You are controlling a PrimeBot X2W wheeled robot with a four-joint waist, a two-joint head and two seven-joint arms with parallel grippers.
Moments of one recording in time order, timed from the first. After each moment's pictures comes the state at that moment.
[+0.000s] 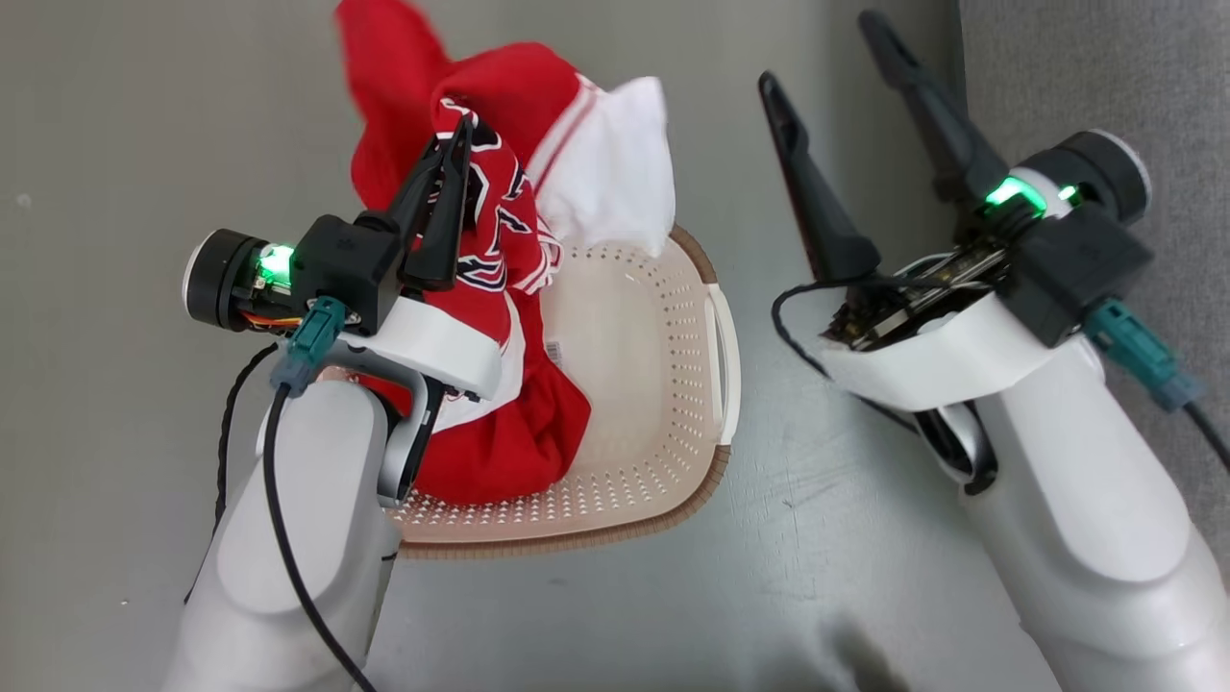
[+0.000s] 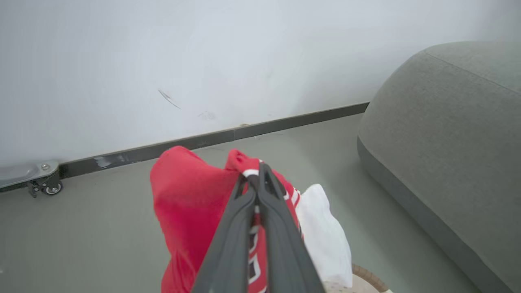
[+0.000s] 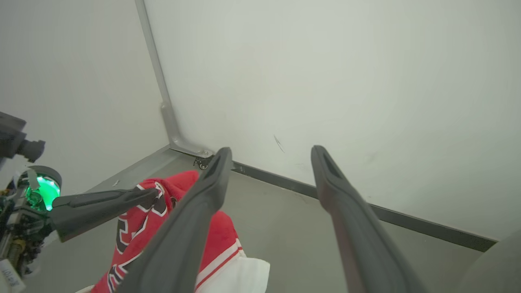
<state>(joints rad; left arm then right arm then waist) -0.66 0.05 -0.26 0.43 -0.07 0.00 -0.25 -0.64 -0.13 0.32 0.19 0.13 0.12 -0.26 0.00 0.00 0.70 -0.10</state>
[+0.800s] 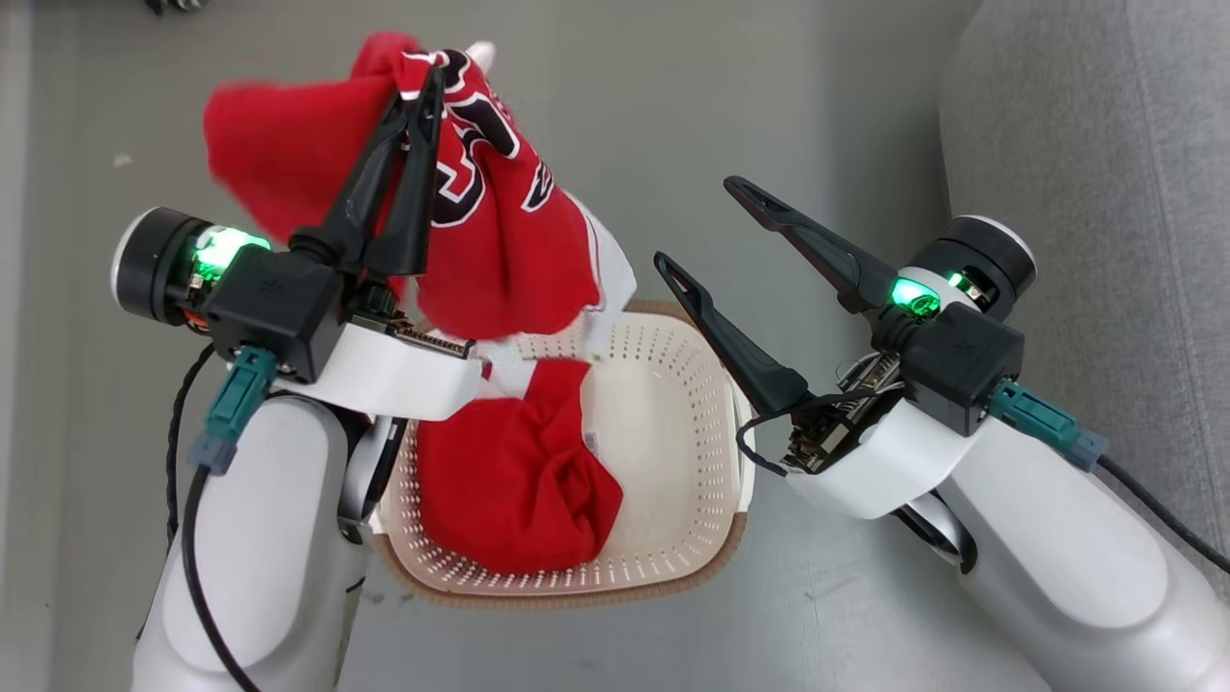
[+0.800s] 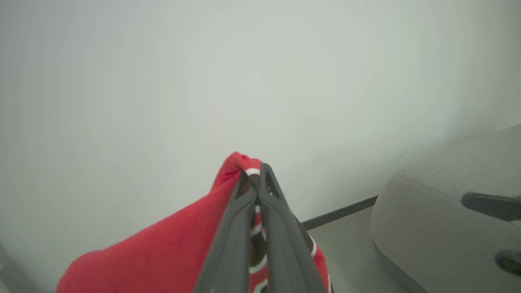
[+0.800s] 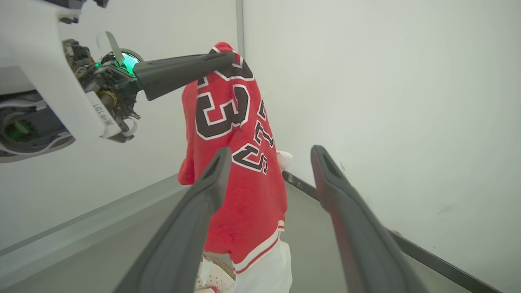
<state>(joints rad) -0.59 0.09 -0.24 0.15 -0.06 -0.01 -0.25 -0.63 -0.29 0.63 0.19 0.28 0.12 -0.26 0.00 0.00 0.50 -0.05</state>
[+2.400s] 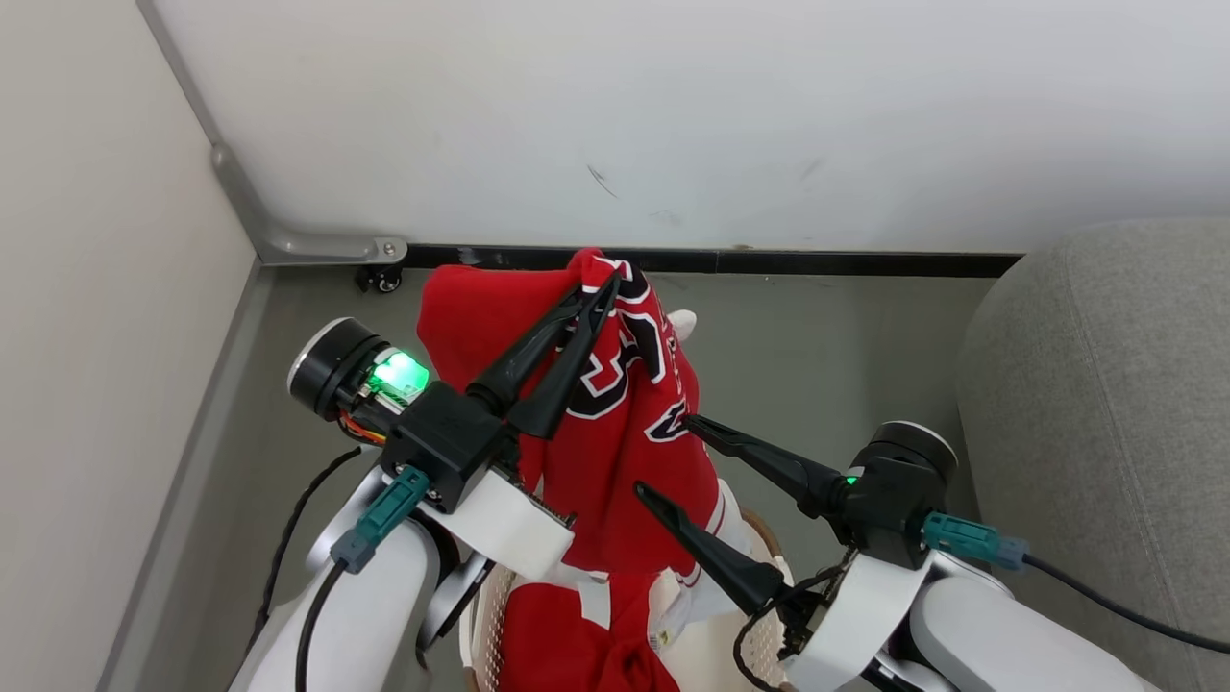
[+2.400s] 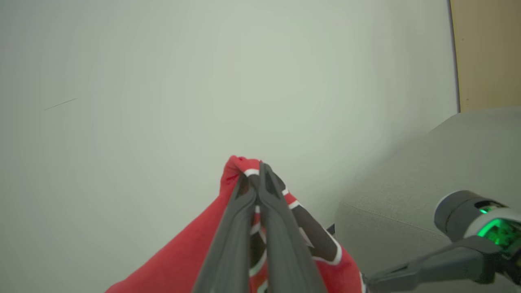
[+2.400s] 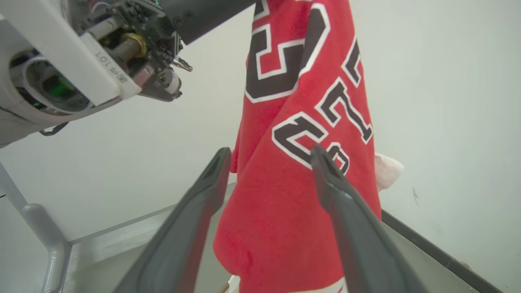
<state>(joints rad) -0.45 0.14 -0.44 0.12 -0.10 -0.12 -0.23 -0.45 -0.39 0.85 0.15 0.52 0.12 -0.17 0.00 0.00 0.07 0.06</state>
